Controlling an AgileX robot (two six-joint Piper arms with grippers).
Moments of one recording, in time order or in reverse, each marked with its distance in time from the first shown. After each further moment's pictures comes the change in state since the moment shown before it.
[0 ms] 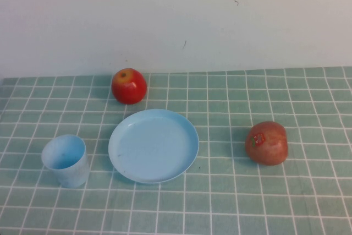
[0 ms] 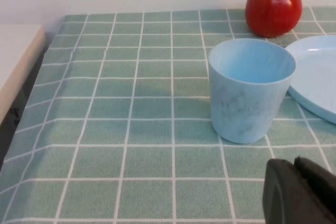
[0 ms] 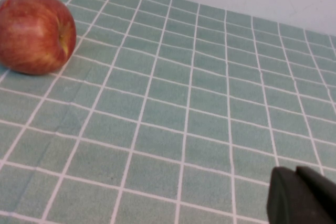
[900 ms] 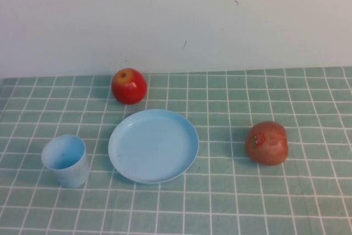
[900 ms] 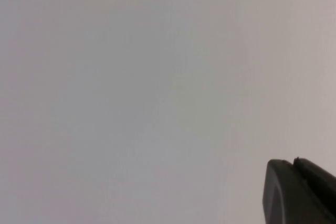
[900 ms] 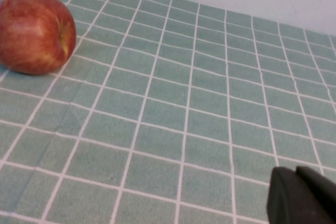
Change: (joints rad) right arm 0.000 0.000 0.000 0.000 0.000 0.000; left arm 0.000 0.000 0.005 -0.180 -0.730 -0.127
